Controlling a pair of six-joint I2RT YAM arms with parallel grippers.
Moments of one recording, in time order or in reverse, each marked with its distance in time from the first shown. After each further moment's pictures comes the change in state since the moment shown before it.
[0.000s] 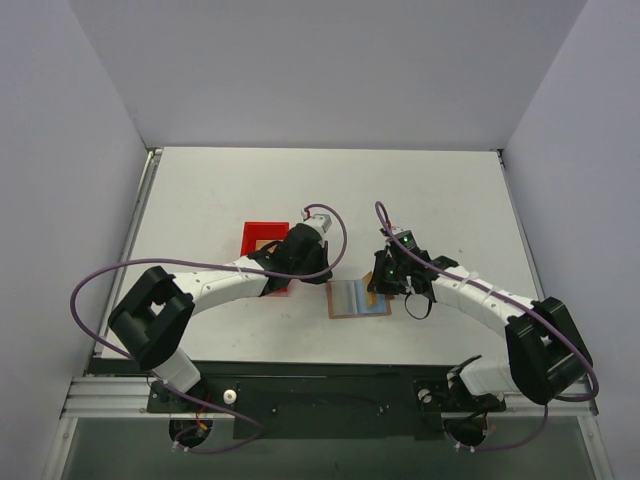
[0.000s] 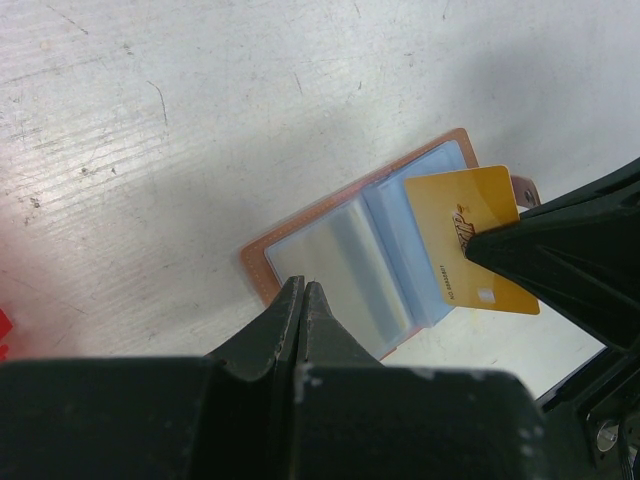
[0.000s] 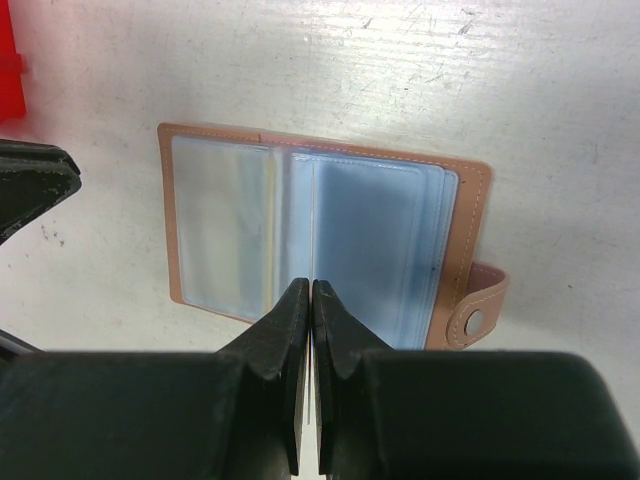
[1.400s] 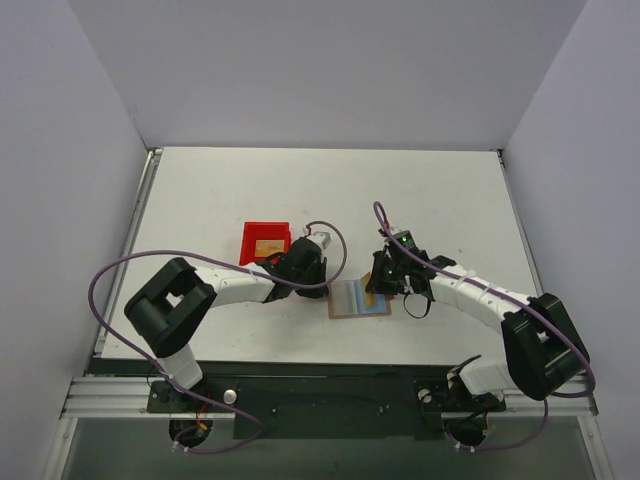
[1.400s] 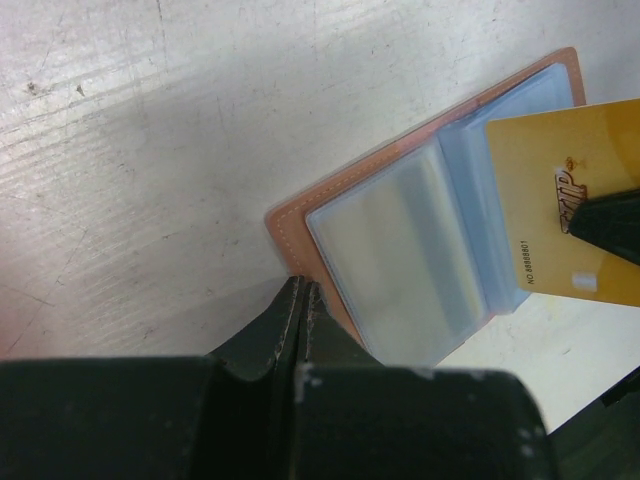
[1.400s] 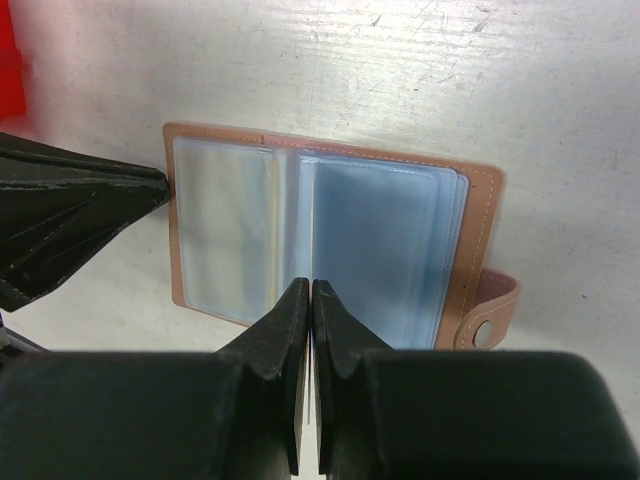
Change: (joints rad) left arm 0.000 0.101 -0.079 0.079 0.050 -0.004; right arm 0.000 0.022 0.000 0.018 -0.020 0.001
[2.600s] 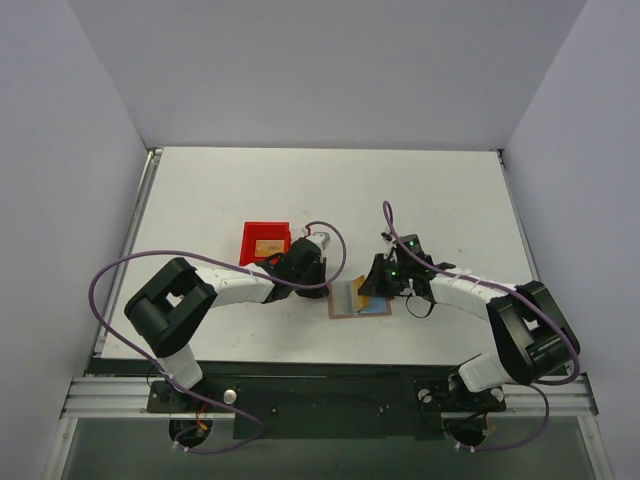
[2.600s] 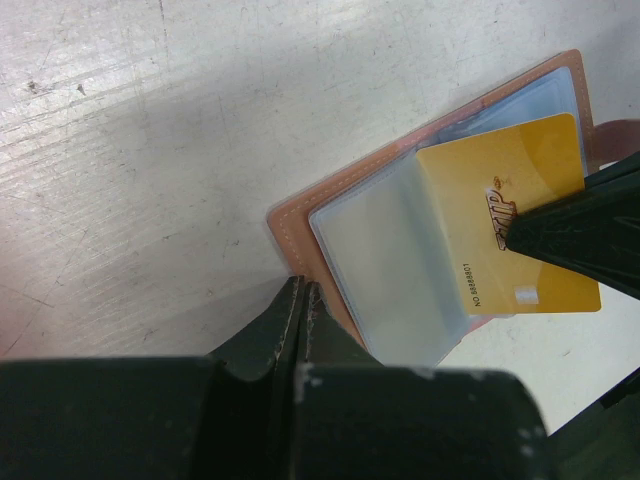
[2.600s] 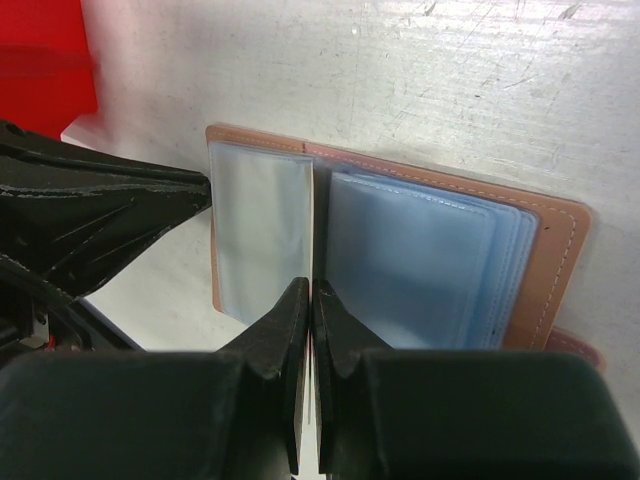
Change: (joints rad) left arm 0.000 0.002 -0.015 0.016 0.000 -0.010; right arm -0.079 0.081 -0.100 0.243 -0.234 0.079
